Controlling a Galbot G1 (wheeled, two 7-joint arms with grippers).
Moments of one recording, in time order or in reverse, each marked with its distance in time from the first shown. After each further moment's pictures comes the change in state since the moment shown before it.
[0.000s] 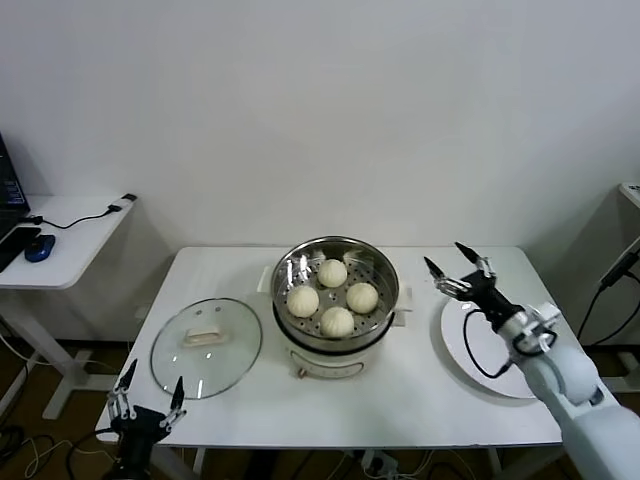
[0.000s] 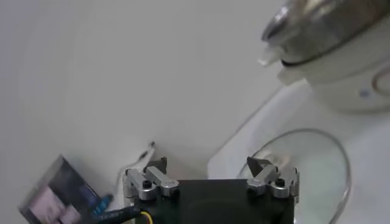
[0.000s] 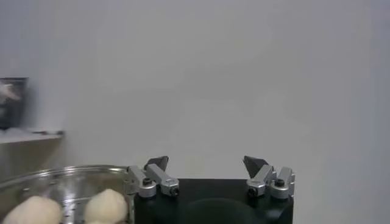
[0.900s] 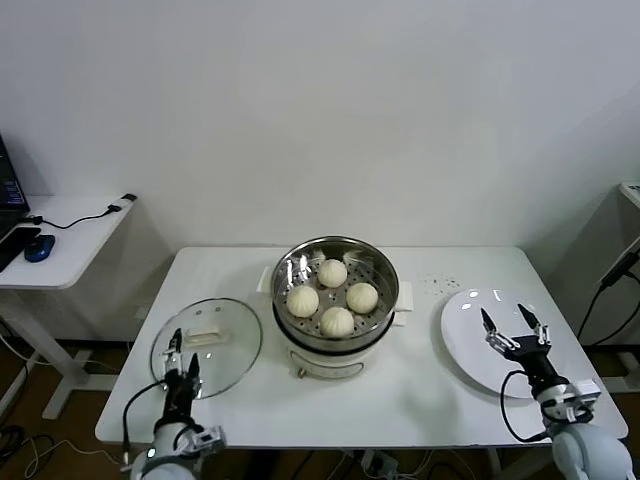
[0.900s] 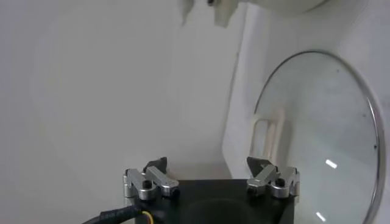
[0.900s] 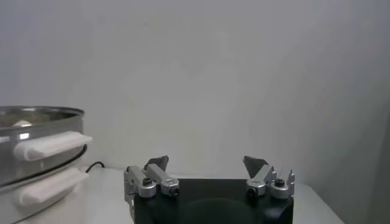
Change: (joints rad) left arm -0.330 0.105 0.211 0.340 0.546 0.296 -0.099; right arm -0.214 0.229 0.244 -0.041 -0.218 0.007 0.029
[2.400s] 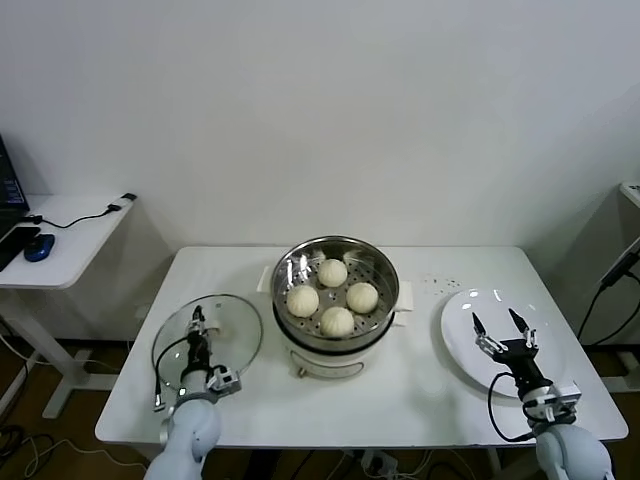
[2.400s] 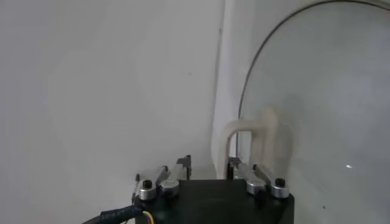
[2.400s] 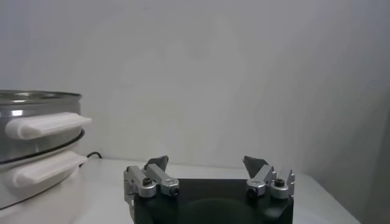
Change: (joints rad) left arm -0.364 0.038 0.061 0.438 0.008 0.053 -0.068; right arm 0.042 0.074 -0.002 -0.067 -0.079 0.028 -0.016
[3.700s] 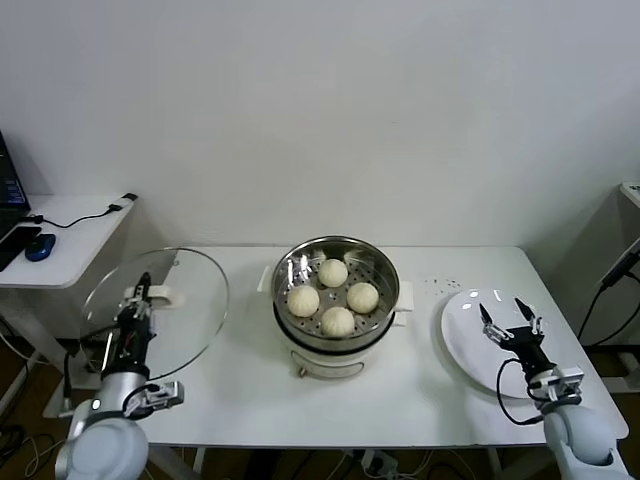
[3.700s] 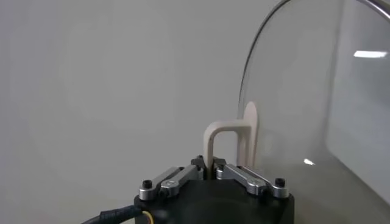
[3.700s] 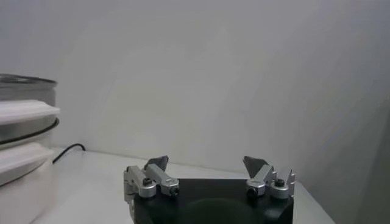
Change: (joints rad) left arm 0.332 0.306 -0.082 -0.713 -0.114 0.073 0.120; right arm 0.111 -0.071 -0.035 -0.114 -0.022 -0.006 -0.003
